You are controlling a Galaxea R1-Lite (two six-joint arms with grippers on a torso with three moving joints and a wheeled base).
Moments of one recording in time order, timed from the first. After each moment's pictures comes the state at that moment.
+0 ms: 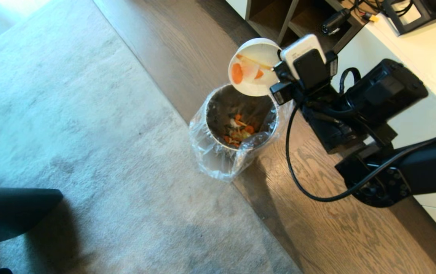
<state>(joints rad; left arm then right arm) 0.00 0.00 0.00 -0.01 0.01 -0.08 0.65 1.89 -1.10 -1.41 -0.25 -0.88</state>
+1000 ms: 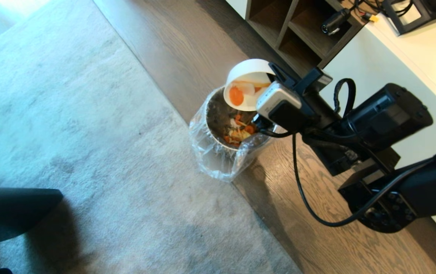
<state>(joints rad) 0.00 0.00 0.00 -0.01 0.01 -0.08 0.68 1.88 -0.96 -1.52 -0.11 -1.29</state>
